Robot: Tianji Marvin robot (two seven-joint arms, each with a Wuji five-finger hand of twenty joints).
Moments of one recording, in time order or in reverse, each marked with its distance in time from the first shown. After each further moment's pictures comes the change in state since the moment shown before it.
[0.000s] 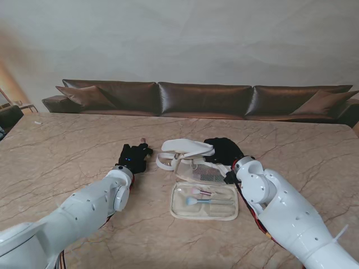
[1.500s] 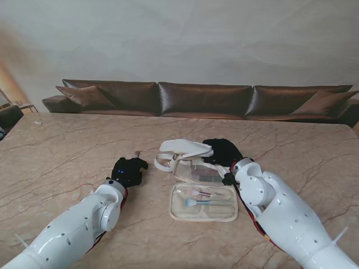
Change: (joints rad) left arm 0.357 0.195 -0.386 -0.560 0.291 0.006 -0.168; right arm -0.017 -0.002 -0.006 -0.016 0.011 -0.002 -0.031; left_hand -0.031 -0.062 0.082 -0.023 0.230 0.022 0.057 0.026 0.327 0.041 0.009 0.010 0.368 0.036 0.187 0.027 0.286 0.007 0.159 -0.098; right_hand 0.000 0.000 0.000 0.003 0.000 0.000 0.000 0.000 0.000 0.002 0.000 0.000 0.000 0.000 0.022 0.003 0.005 0.000 0.008 0.010
